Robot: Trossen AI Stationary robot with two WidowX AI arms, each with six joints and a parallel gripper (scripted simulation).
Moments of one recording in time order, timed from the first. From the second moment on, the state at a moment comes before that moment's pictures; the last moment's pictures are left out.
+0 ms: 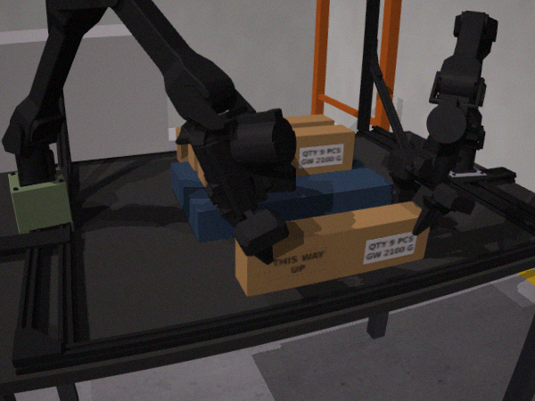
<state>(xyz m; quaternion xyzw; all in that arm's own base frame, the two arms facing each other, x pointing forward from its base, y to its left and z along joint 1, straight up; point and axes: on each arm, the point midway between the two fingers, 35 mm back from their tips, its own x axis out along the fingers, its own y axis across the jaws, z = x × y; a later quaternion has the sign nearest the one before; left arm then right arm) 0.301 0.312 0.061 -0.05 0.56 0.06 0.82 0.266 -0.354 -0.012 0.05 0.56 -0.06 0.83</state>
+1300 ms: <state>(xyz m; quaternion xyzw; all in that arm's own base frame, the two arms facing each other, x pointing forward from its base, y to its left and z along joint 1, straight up) 0.303 0.310 0.139 -0.06 0.57 0.05 0.82 0.266 -0.350 0.067 0.06 0.57 -0.05 0.82</state>
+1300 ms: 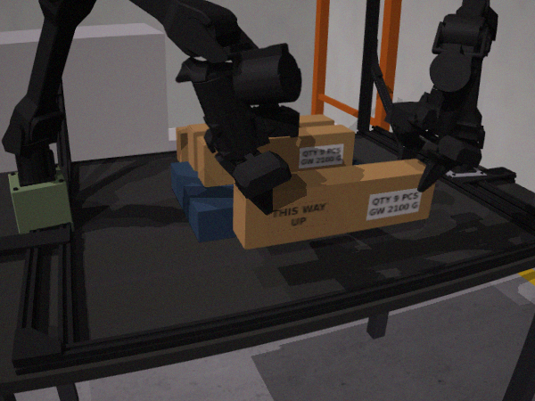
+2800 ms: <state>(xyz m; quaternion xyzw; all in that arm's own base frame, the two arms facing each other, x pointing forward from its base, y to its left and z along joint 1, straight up) 0.311 0.236 0.140 -0.06 0.58 0.05 0.81 0.283 -0.278 0.069 0.06 0.57 -0.06 0.82</state>
